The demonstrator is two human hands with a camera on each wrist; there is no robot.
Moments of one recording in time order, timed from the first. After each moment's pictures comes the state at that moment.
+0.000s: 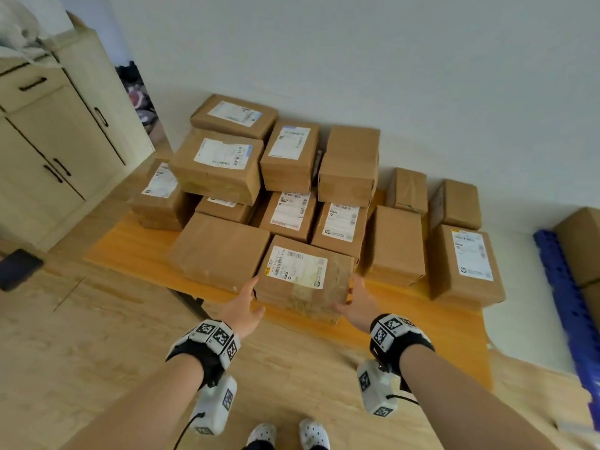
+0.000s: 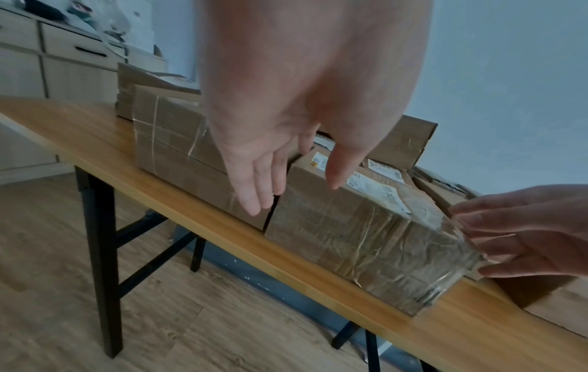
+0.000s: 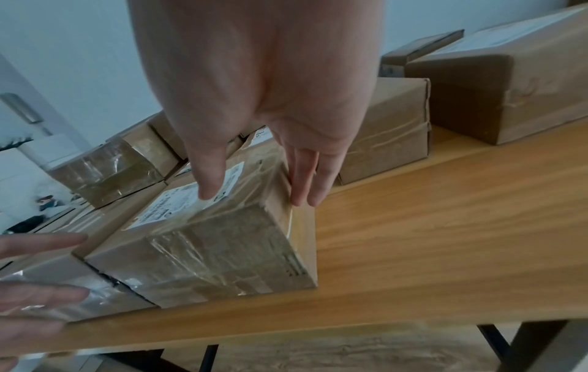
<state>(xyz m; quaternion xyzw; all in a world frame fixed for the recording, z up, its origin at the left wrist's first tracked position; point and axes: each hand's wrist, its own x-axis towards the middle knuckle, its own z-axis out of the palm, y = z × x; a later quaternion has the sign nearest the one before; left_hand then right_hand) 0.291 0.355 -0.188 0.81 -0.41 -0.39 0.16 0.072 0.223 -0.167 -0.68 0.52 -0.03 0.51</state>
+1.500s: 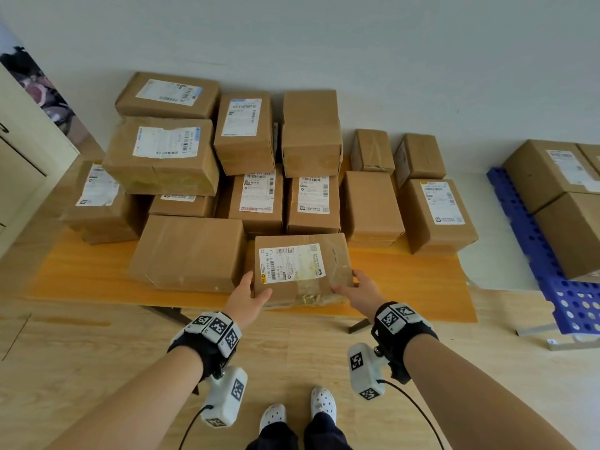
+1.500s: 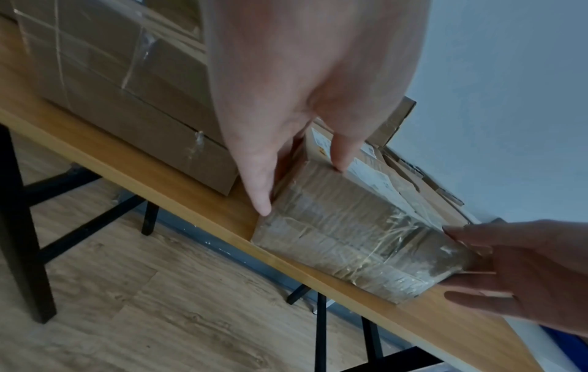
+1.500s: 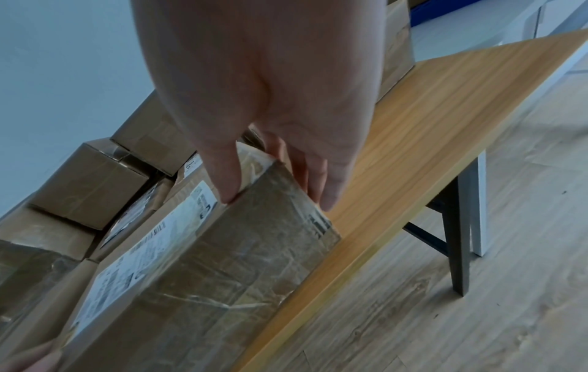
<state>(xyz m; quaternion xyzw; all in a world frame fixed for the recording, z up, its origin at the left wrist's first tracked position) 0.294 0.325 -0.214 0.74 -0.40 -0.49 0.23 0.060 0.243 -0.195 -0.52 0.66 -0.09 0.53</state>
